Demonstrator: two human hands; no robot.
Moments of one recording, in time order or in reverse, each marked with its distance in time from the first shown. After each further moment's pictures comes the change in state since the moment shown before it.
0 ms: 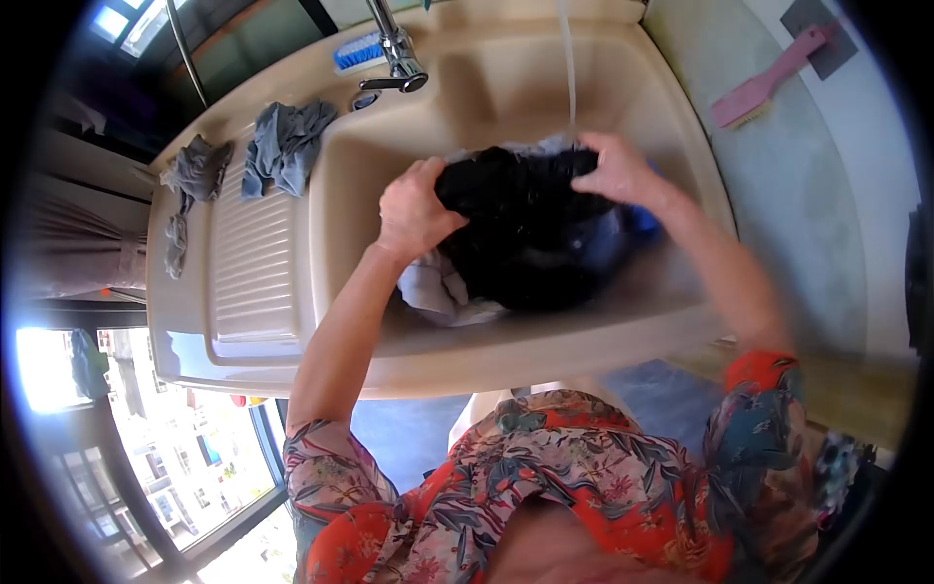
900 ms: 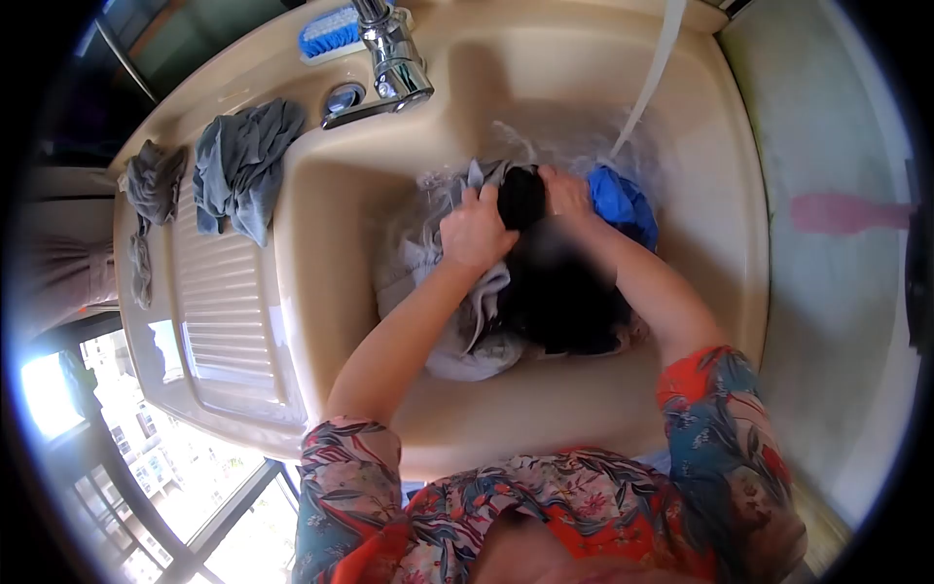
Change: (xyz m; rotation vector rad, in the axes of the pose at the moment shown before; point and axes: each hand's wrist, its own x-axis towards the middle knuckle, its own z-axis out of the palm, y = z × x) left_hand 0.056 -0.042 0.140 0.108 -0.306 -0.330; right_hand 0.115 0.136 0.145 -0.525 -0.069 0.133
